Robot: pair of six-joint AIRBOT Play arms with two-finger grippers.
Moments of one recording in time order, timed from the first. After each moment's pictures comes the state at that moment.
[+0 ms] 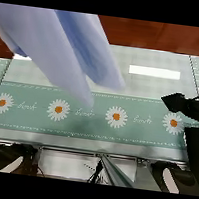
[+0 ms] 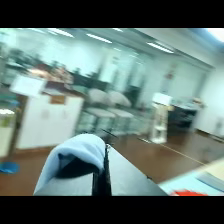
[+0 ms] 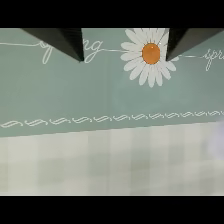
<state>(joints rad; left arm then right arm) -0.39 -0.77 1.43 0.70 -0.46 -1.15 -0.10 -0.57 0.79 -1.13 1.17 1.56</state>
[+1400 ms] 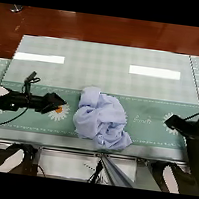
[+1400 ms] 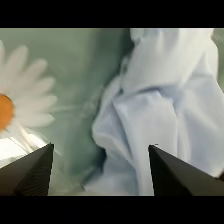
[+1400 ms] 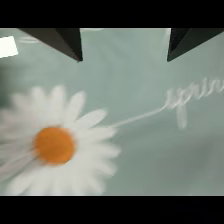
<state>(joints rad) 0.15 -1.00 0.45 0.60 -1.15 -1.19 -0.32 -0.66 0.50 -1.32 1.21 1.58</state>
